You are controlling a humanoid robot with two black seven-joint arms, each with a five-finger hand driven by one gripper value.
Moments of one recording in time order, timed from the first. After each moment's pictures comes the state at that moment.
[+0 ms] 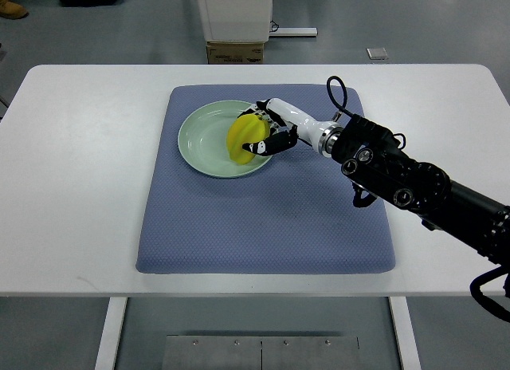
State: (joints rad) left arm -0.05 0.00 -0.10 -0.22 0.09 0.06 -0.20; right arm 1.04 0.00 0.29 0.67 -0.99 -0.01 0.14
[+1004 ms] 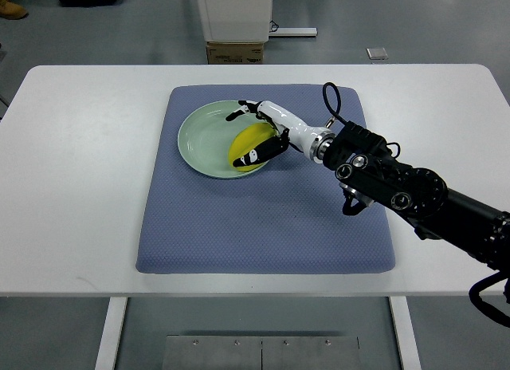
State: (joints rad) left arm -0.05 0.00 -0.10 -0.22 0.09 0.06 -0.20; right arm 1.02 0.00 0.29 0.75 -0.86 -0.03 0.15
